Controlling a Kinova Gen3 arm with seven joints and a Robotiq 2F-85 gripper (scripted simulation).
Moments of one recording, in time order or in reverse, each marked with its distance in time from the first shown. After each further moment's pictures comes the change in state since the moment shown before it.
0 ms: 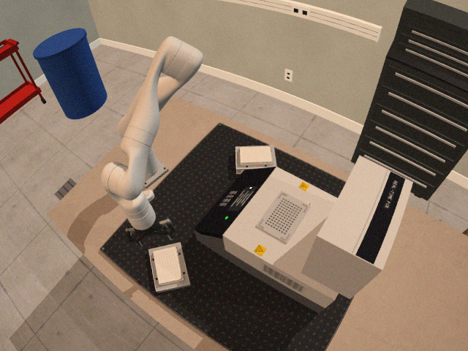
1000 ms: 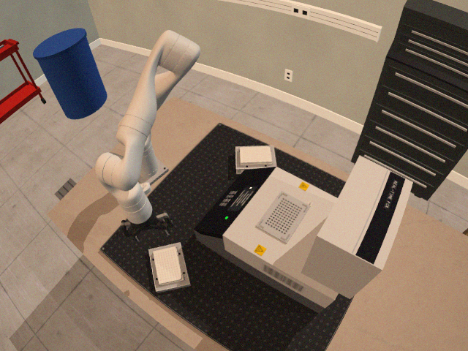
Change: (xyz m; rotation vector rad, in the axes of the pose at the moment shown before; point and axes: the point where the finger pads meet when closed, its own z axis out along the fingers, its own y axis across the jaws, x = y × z) arm 0.000 0.000 -0.035 0.000 0.000 0.000
